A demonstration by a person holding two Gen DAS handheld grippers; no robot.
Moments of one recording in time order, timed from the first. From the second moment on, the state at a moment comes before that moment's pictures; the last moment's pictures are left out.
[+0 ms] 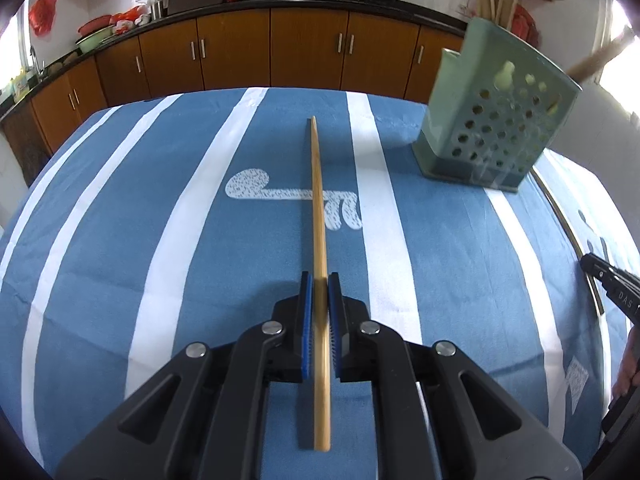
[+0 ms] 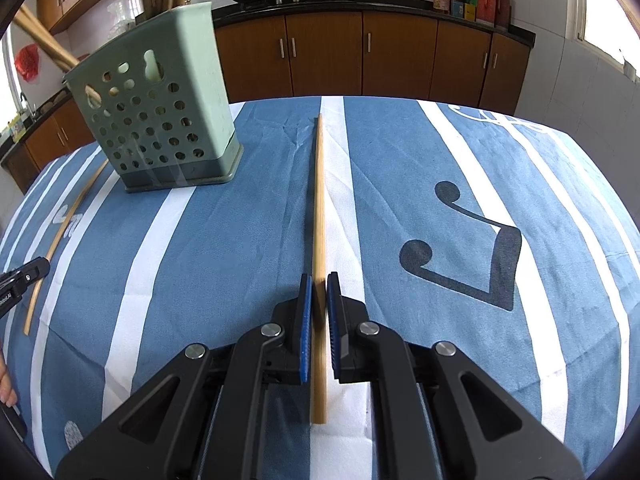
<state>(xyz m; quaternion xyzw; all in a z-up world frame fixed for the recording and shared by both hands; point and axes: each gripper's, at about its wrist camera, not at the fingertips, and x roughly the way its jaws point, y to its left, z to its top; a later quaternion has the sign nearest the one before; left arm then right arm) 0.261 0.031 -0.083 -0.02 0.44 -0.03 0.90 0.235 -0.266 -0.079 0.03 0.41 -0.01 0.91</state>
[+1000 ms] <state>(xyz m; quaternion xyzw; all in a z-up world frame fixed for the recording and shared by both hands) 0.223 0.048 -0.003 -0.03 0.35 -0.04 0.93 0.199 -0.300 -0.013 0.08 0.33 0.00 0.94</state>
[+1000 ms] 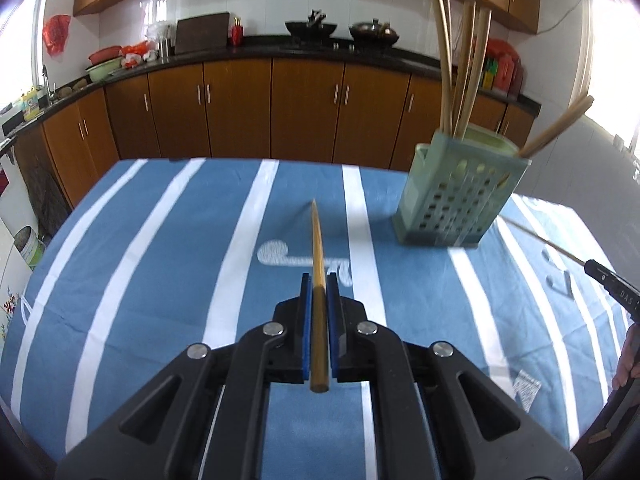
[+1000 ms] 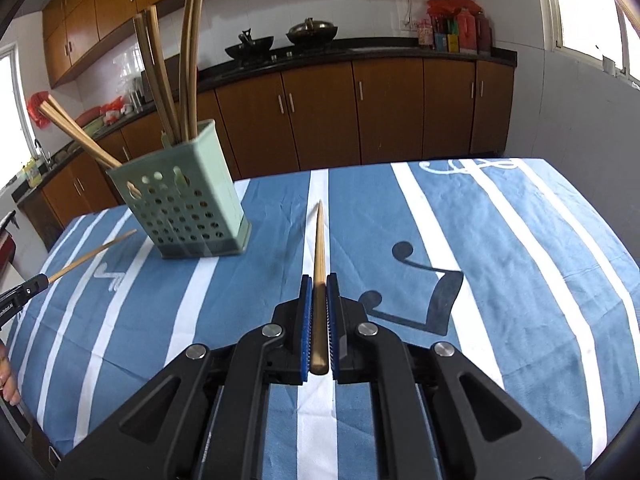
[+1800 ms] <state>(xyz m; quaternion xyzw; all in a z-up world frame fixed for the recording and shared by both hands) 0.209 0.053 0.068 -0.05 0.26 -0.05 0.96 0.189 -0.299 0.042 0.09 0.25 0.02 0.96</state>
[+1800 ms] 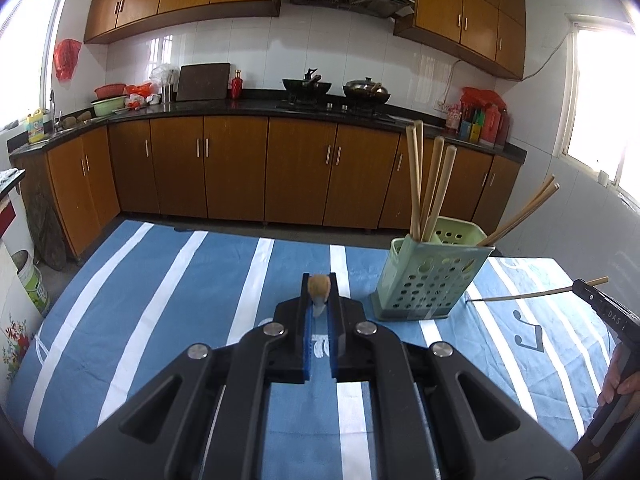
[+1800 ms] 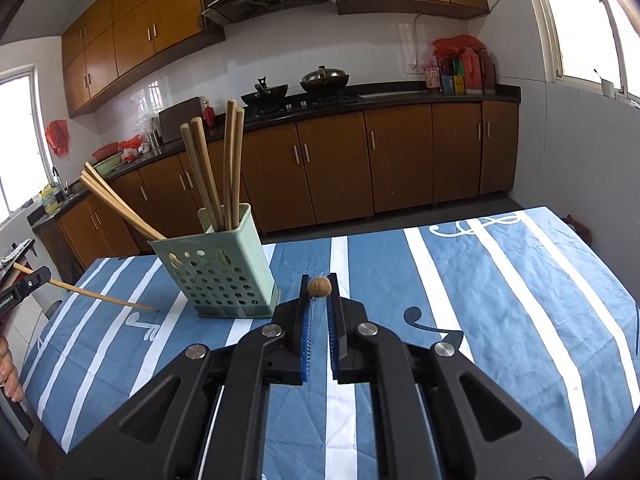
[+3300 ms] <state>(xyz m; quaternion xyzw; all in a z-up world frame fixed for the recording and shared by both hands) 0.271 -0.022 0.176 -0.11 0.13 -0.11 0.98 0.244 -0.247 0.159 0.08 0.17 0.11 0.98</state>
